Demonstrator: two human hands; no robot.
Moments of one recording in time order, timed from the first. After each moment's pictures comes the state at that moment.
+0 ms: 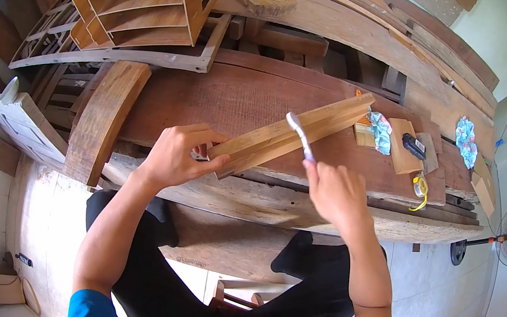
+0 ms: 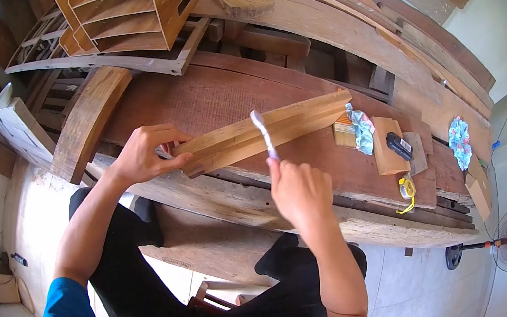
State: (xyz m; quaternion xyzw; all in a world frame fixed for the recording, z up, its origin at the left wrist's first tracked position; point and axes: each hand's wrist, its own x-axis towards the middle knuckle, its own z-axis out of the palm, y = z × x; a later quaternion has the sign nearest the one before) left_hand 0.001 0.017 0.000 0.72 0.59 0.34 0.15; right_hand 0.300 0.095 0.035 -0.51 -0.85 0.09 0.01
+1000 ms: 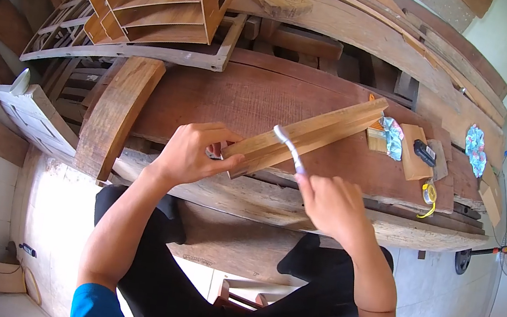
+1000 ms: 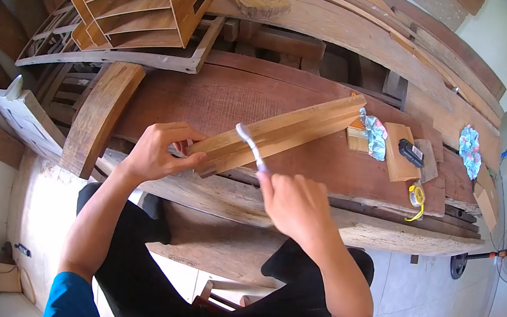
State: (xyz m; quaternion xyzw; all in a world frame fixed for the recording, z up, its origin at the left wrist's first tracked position) left_hand -0.002 0.017 -0.001 0.71 0.59 0.34 0.15; right_hand 0.288 0.082 0.032 -0.46 -0.88 0.14 -0.05
